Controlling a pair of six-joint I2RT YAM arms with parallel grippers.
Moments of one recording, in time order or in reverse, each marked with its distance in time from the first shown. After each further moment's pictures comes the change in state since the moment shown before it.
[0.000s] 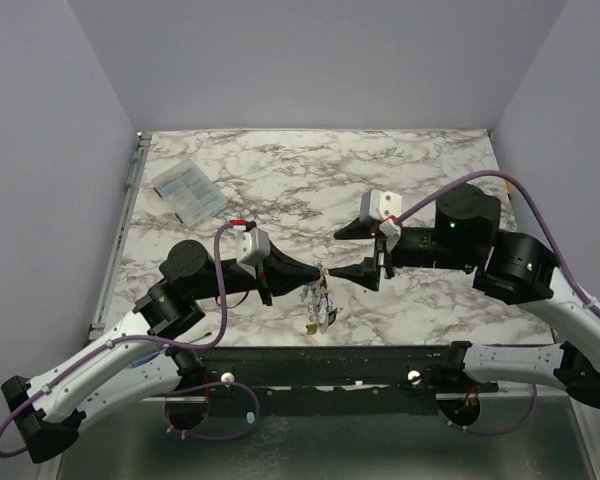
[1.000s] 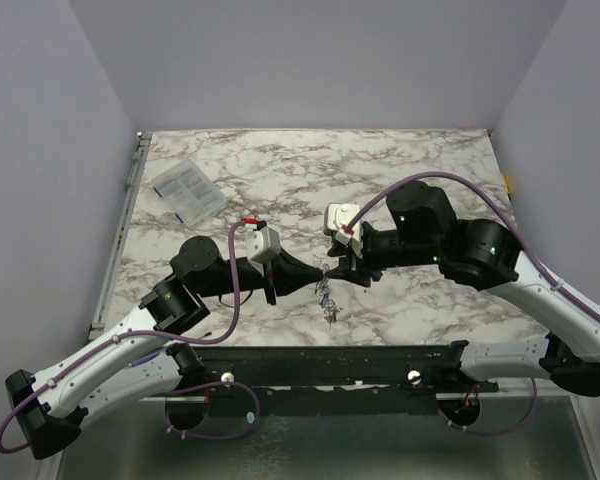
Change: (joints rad) left arm 0.000 0.045 0.002 -0.046 -0.003 0.023; right arm 0.000 0.148 0.058 -0.255 0.025 -0.116
